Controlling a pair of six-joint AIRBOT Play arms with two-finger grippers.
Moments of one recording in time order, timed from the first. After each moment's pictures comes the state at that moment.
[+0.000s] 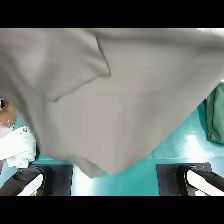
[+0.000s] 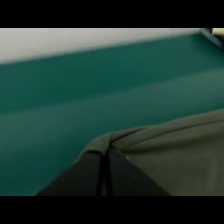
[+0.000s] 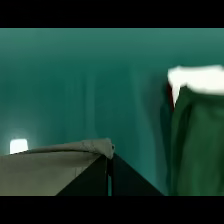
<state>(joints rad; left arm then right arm) -0.05 -0.93 1.84 1.27 -1.34 -1.47 -0.17 -1.13 1.98 -1.58 1.73 1.62</state>
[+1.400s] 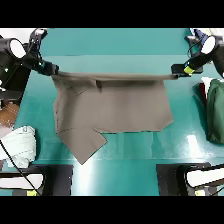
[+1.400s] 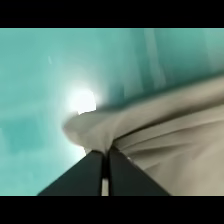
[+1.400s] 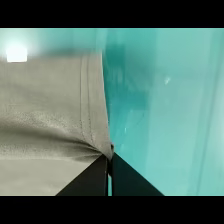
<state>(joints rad) -0.05 -1.49 1.56 1.55 -1.15 -1.39 -0.02 -1.61 1.67 -1.58 1.32 1.63</state>
